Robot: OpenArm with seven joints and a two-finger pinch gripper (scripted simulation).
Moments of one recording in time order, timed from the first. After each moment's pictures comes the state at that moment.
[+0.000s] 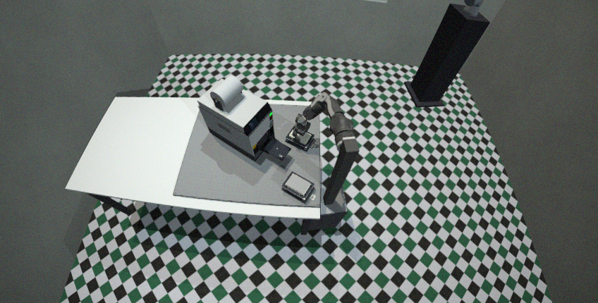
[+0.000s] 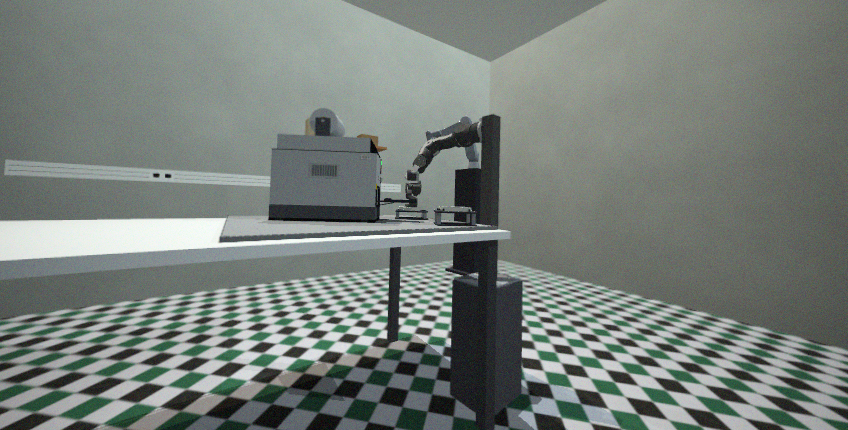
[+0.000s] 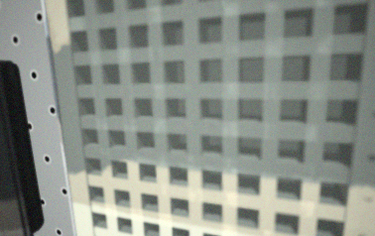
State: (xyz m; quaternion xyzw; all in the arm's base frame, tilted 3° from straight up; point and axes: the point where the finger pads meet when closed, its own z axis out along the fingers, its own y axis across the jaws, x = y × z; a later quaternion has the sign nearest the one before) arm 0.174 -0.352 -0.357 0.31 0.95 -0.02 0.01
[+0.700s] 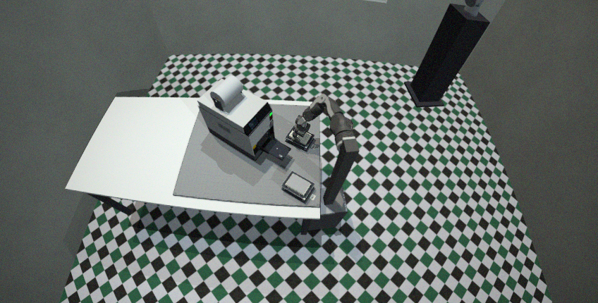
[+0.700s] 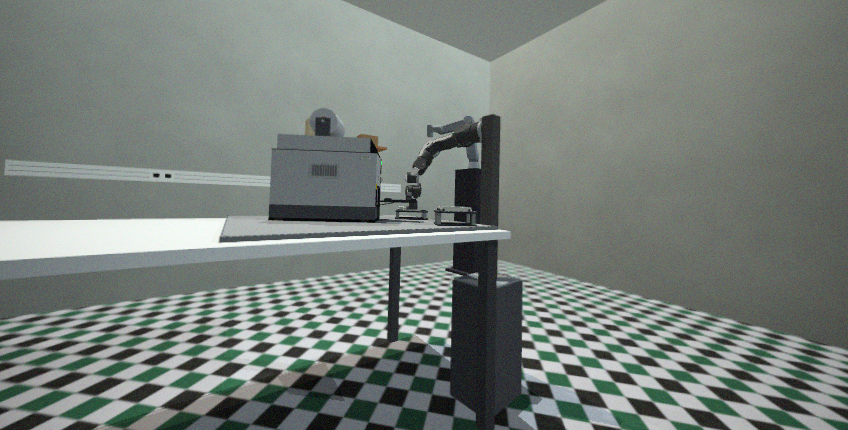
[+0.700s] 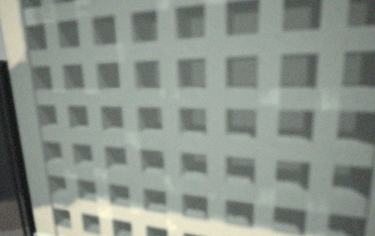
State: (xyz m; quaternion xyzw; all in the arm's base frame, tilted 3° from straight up) arm 0.174 -0.352 -0.369 0.31 0.95 -0.02 0.01
